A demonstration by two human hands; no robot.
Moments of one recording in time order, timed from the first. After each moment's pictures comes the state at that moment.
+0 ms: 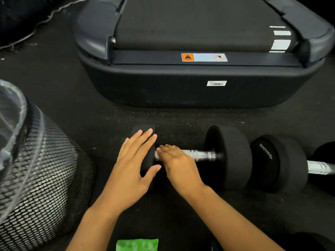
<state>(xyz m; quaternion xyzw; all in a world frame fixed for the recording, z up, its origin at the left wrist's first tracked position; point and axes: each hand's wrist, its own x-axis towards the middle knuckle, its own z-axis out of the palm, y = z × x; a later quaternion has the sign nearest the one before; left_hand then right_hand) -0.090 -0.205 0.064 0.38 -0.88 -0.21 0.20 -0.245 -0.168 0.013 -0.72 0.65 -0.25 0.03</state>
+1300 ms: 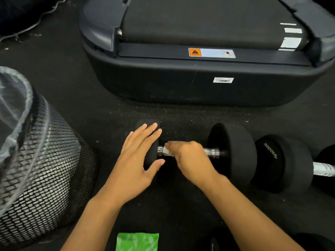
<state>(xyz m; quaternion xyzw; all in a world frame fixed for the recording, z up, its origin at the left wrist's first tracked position) -0.089 -0.207 0.064 0.37 -0.87 -0.23 0.21 -0.266 -0.173 0.039 -0.71 0.68 -0.13 0.16</state>
